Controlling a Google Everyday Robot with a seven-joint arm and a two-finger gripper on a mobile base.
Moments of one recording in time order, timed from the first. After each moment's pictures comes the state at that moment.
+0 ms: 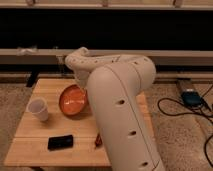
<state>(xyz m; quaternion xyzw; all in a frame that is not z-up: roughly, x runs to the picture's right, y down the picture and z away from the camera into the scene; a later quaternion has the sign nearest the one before) -0.116 0.021 0.884 -0.27 0.18 0.51 0.80</state>
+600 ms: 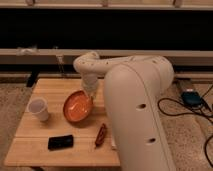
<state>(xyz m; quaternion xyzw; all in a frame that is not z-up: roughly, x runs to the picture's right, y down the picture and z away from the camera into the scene) -0.069 0.058 0.857 -0.29 0.21 0.54 0.76</state>
